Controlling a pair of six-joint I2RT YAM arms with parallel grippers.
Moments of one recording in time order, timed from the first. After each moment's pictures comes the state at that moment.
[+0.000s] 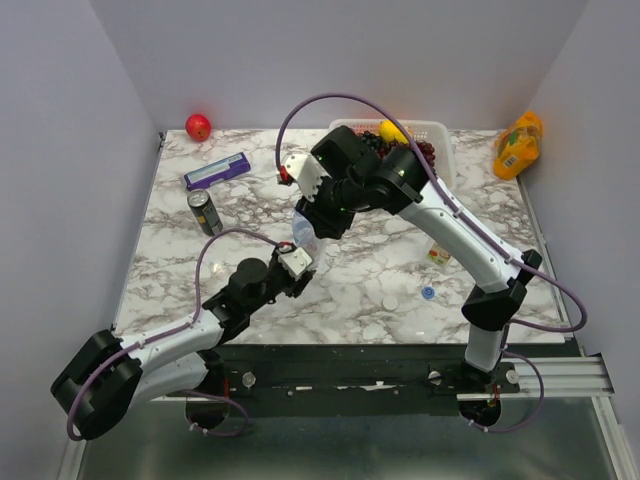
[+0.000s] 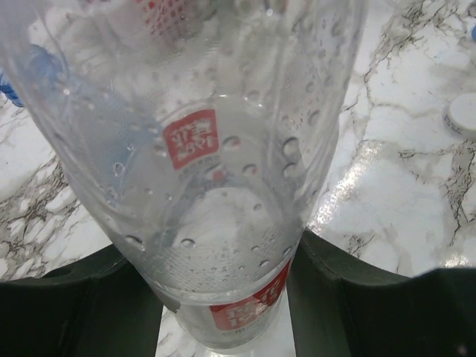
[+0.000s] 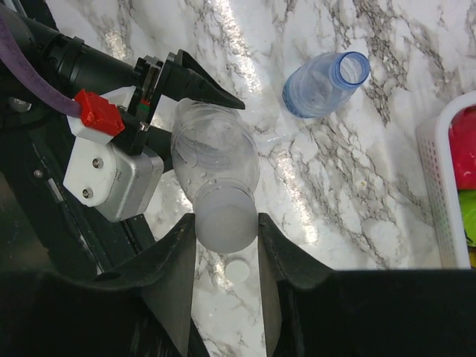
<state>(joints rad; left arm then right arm) -0.75 1.00 0.26 0.51 0.04 0.21 0.95 1.86 2.25 -1.30 -0.13 -0.26</state>
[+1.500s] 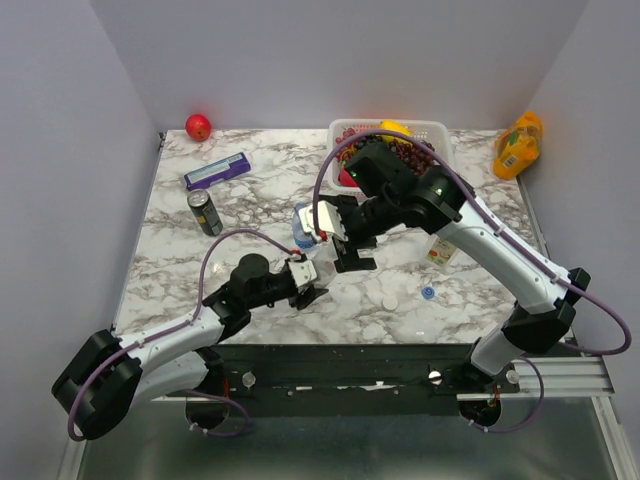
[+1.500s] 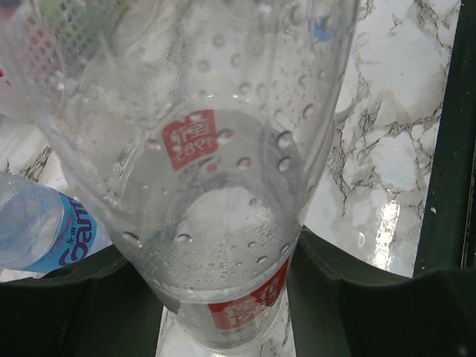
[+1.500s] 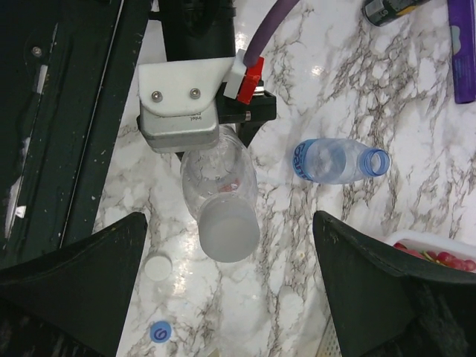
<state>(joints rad) -0.73 1.01 0.30 0.45 0.41 0.26 0.93 1.60 1.93 -1.22 -0.45 -0.89</state>
